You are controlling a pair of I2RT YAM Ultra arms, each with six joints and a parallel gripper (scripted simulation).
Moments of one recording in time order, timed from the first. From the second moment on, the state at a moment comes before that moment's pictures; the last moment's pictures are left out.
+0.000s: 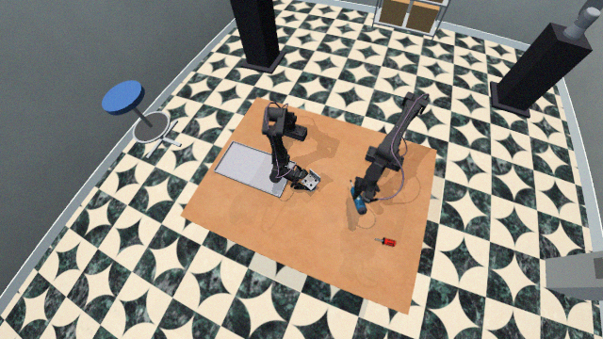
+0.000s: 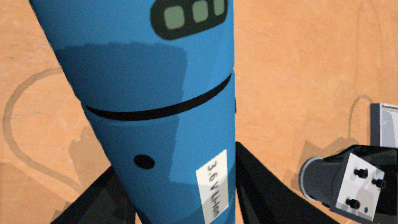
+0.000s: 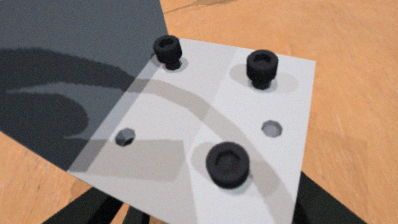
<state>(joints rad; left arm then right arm) -0.21 1.28 0.78 -0.37 0.00 -0.55 0.25 2.23 0.69 0.69 -1.22 -0.82</state>
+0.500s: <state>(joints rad) -0.11 1.34 0.84 -0.48 0.00 -0.64 0.25 2.23 0.69 0.69 -1.22 -0.82</state>
